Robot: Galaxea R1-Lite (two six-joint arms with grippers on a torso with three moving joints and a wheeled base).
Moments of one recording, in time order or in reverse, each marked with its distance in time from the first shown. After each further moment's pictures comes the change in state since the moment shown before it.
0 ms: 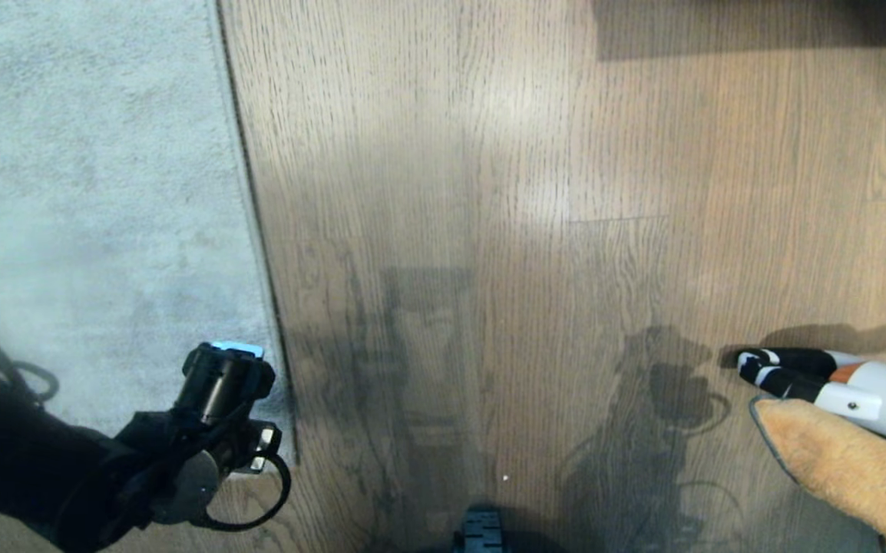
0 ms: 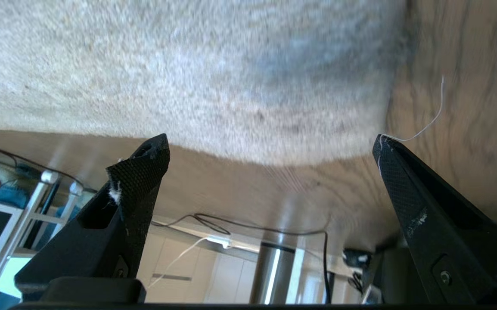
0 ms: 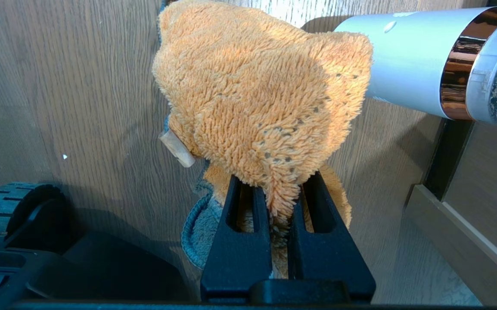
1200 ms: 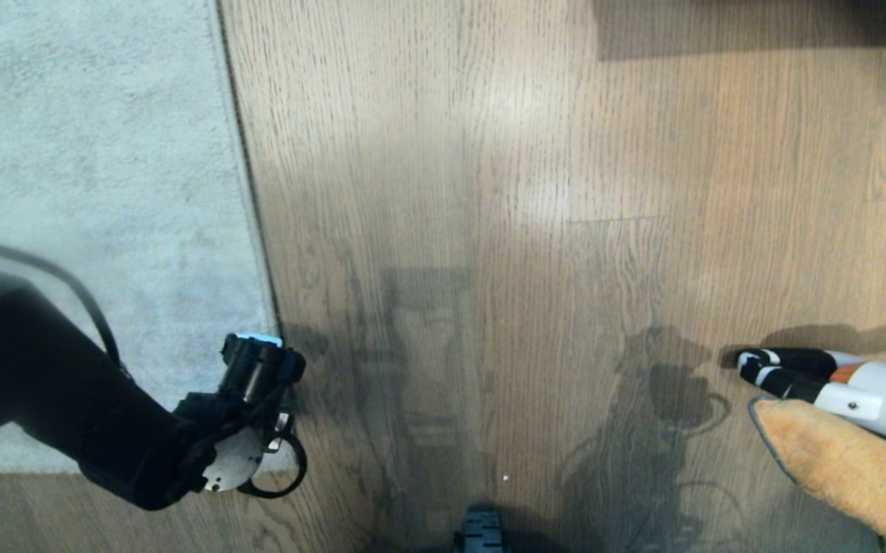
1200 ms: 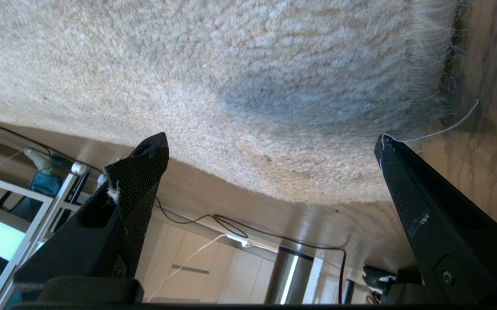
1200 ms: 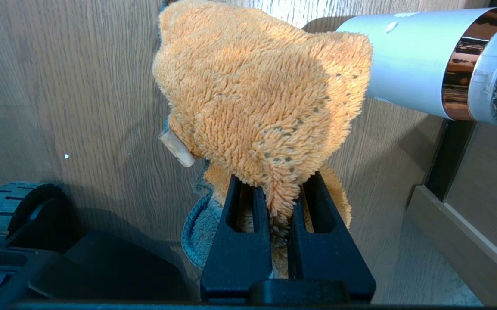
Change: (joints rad) left arm 0.013 0.152 -0.114 -0.018 0.102 0.006; right arm 0.005 0.000 0.000 0.000 0.000 0.000
